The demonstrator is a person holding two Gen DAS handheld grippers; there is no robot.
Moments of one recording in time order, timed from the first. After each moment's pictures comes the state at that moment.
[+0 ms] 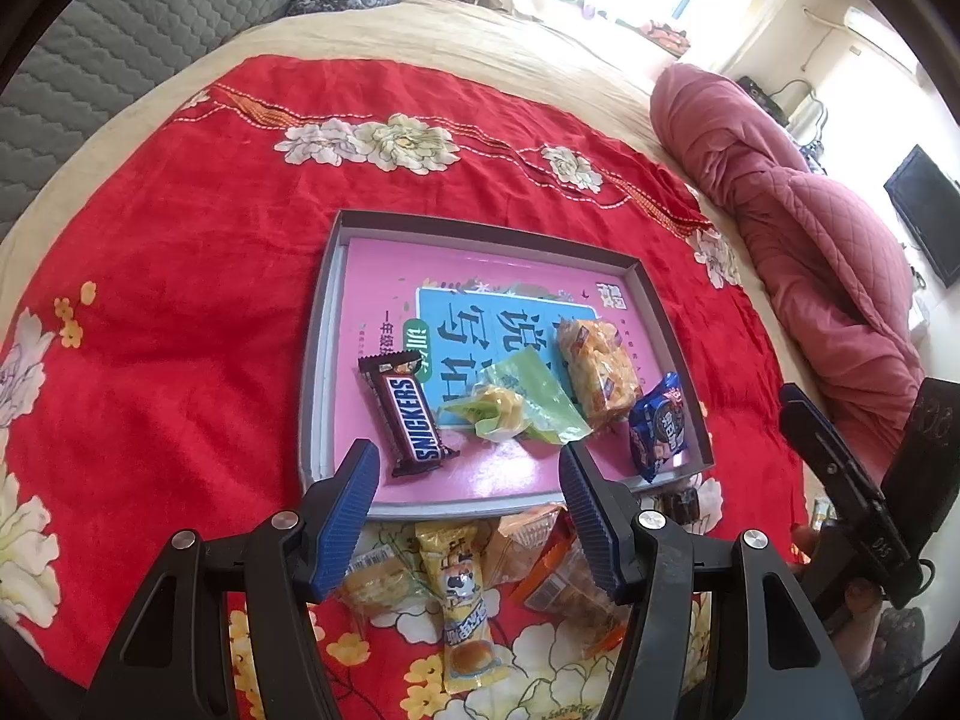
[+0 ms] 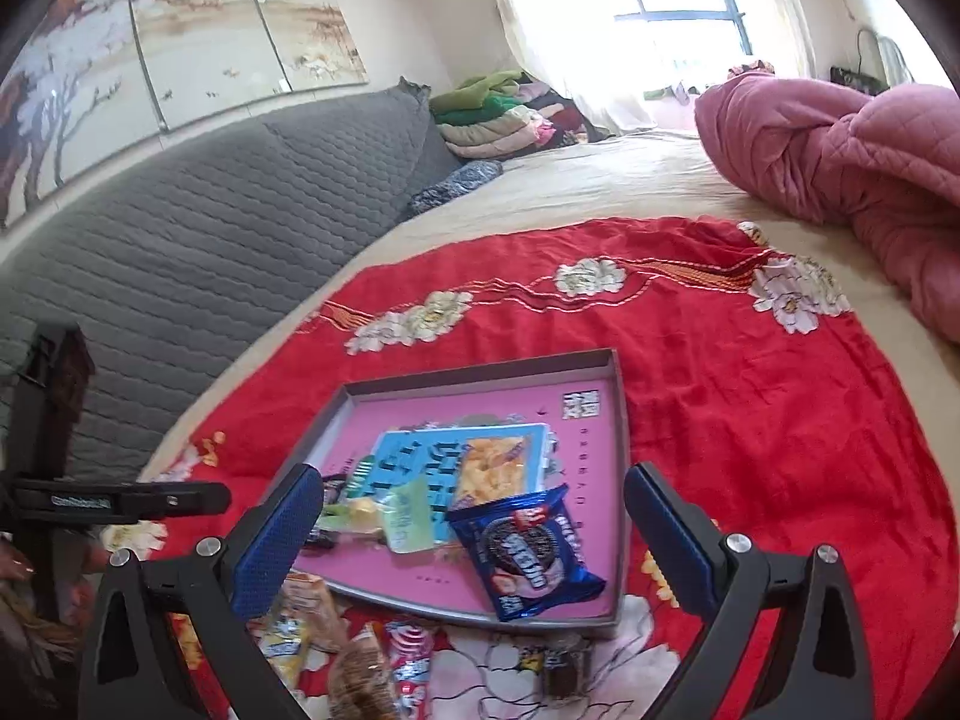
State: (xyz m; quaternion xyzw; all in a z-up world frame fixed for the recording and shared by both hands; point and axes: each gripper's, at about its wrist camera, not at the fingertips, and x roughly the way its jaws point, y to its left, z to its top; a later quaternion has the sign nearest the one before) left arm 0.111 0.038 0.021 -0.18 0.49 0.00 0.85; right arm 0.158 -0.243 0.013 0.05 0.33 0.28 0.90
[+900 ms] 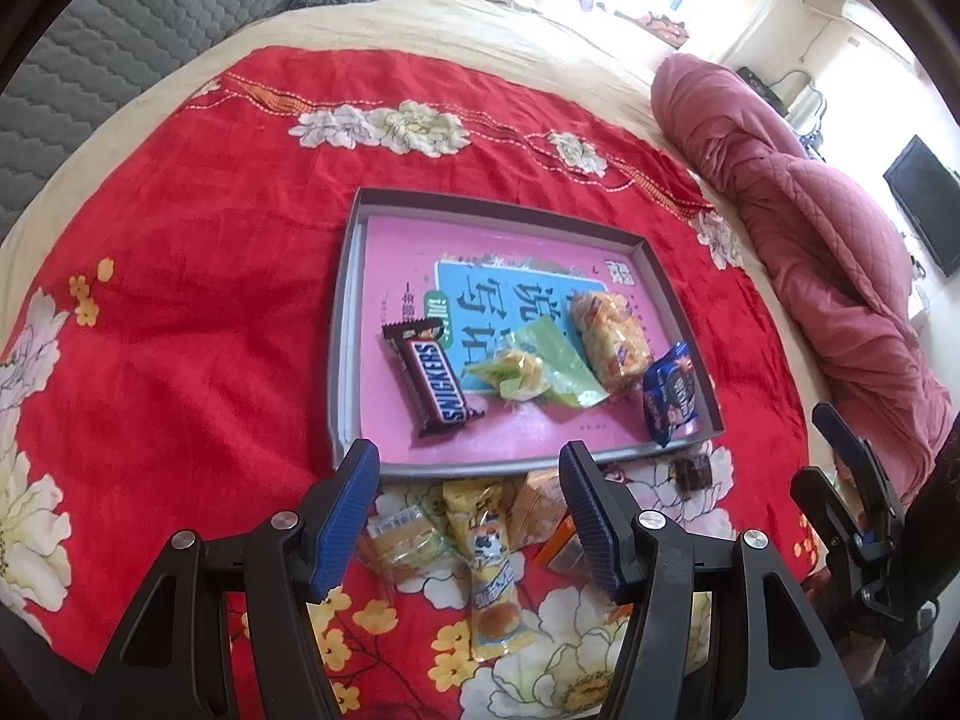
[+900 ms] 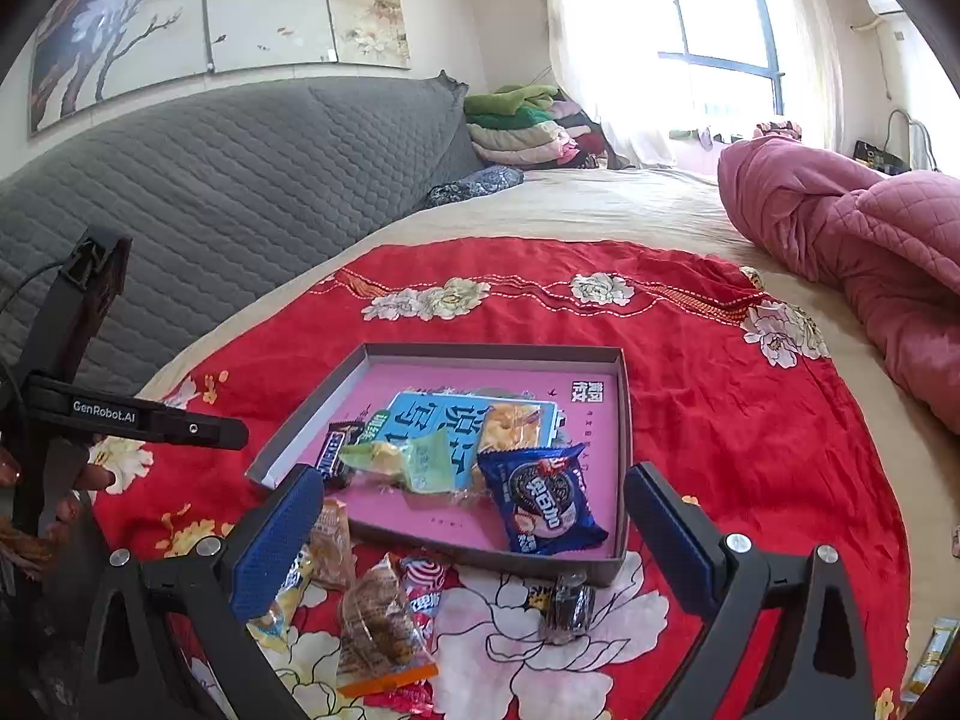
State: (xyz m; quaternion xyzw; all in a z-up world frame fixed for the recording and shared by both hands) left arm 0.089 0.046 0.015 -0.18 0.50 0.00 0.85; right arm 0.094 -0.223 0.018 -0.05 0.30 0.27 0.91
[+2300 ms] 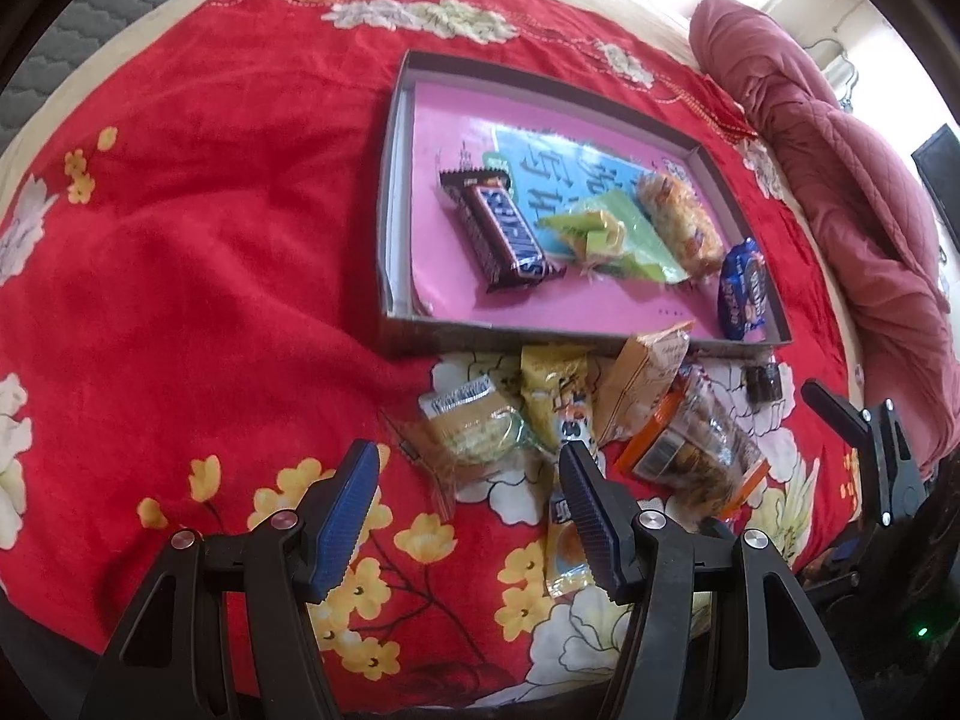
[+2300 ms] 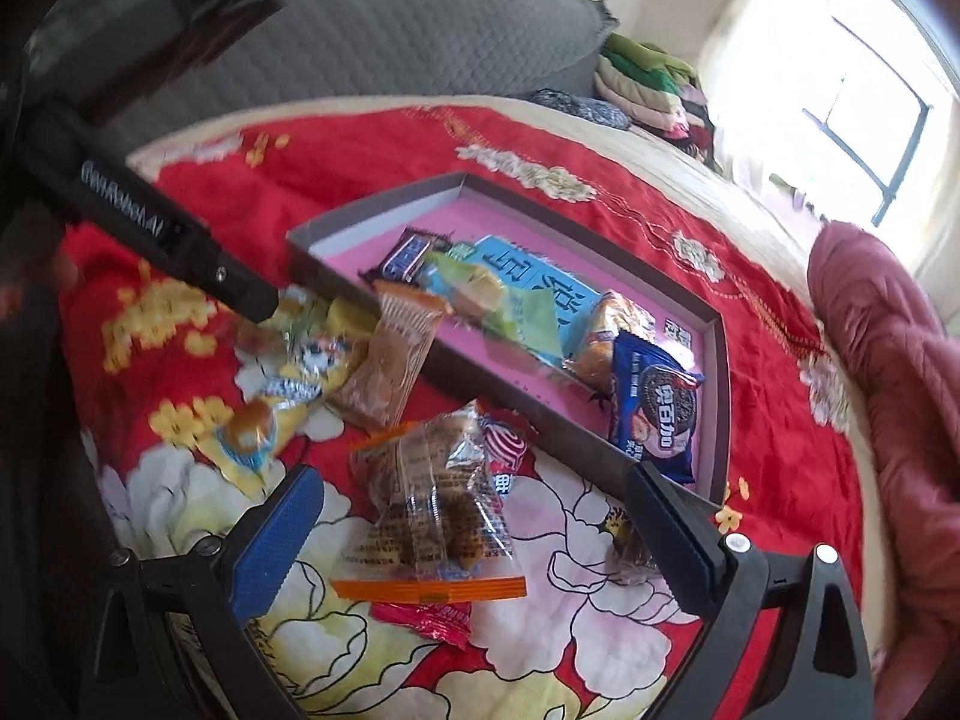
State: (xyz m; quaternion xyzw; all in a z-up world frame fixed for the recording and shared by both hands) left arm 0.063 0.056 -0.052 -0.18 0.57 0.00 0.80; right arm 0.044 -0.145 -0.064 -0.31 0.33 0.30 0.84
